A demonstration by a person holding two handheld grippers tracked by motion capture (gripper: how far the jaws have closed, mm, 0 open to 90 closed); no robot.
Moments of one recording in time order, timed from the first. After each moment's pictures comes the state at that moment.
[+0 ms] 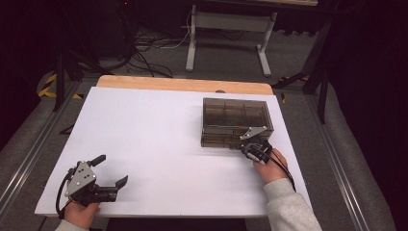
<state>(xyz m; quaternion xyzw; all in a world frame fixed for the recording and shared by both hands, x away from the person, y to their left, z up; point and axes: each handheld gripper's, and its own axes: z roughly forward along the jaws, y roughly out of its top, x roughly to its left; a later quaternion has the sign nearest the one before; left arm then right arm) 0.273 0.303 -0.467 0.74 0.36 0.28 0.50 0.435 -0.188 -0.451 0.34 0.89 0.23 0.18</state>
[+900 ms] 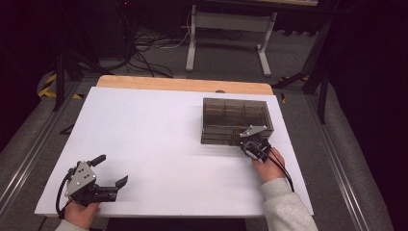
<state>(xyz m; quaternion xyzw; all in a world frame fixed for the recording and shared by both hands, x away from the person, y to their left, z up) 0.273 0.303 -0.467 0.74 0.36 0.28 0.50 0.441 -0.186 -0.456 0.36 0.88 0.25 0.21</state>
